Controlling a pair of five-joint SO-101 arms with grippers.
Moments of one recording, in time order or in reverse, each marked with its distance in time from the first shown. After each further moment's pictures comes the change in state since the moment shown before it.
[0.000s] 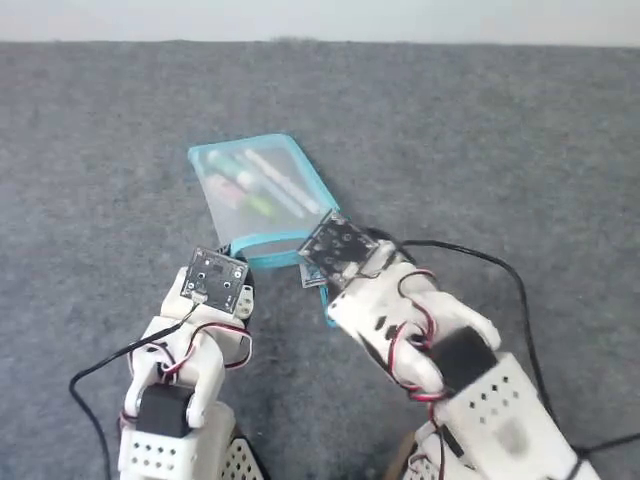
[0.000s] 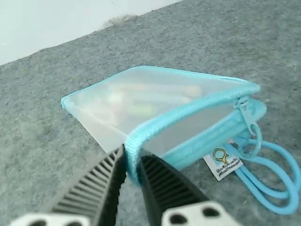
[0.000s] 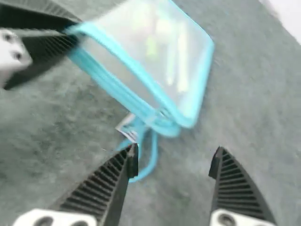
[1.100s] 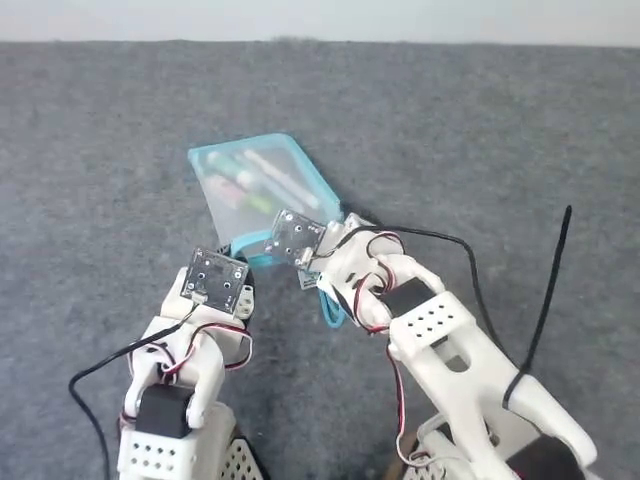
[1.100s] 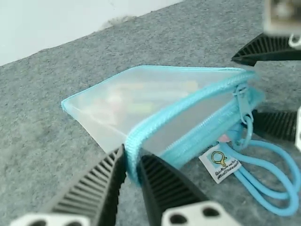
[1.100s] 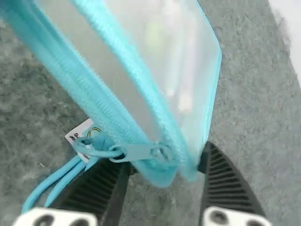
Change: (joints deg) left arm 0.3 0.0 -0.1 0.0 0.1; right arm 1.5 30.9 1.9 -34.7 22.0
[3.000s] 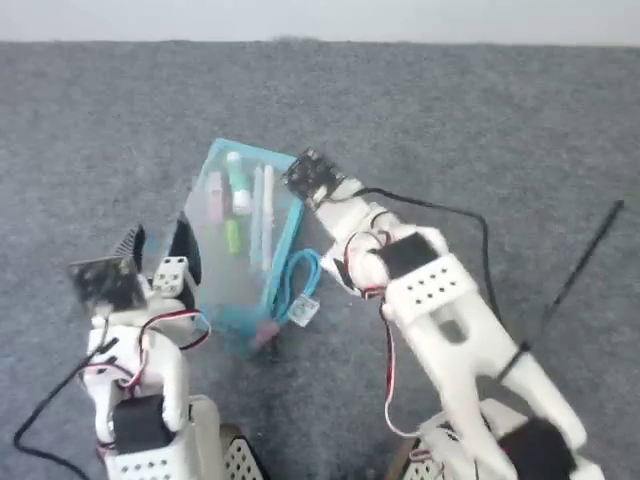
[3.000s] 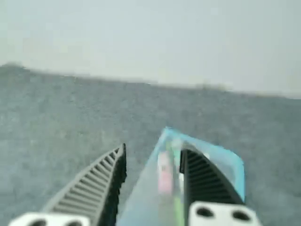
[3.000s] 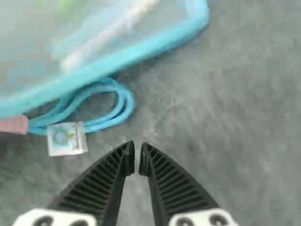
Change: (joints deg) left arm -19.5 -0.5 -6.9 -6.4 13.6; right arm 3.8 6.9 -19.3 29.9 -20.7
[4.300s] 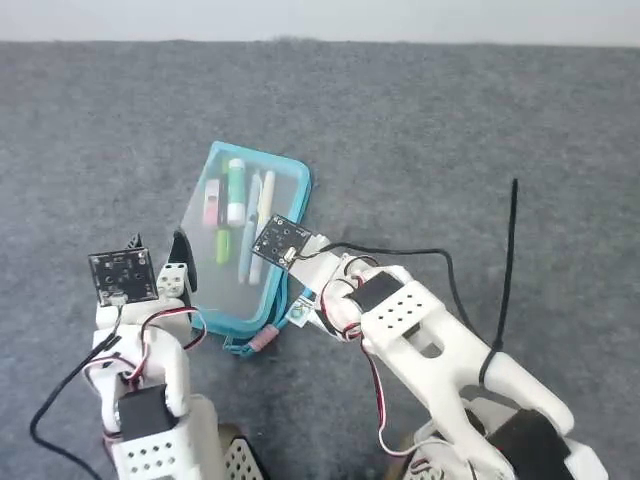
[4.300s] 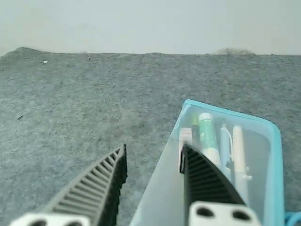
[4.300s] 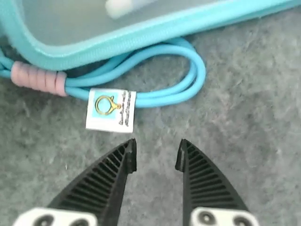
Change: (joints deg) left arm -4.8 0.0 7.4 -2.2 -5.8; right arm -9.3 1.6 12.6 -8.2 1.1
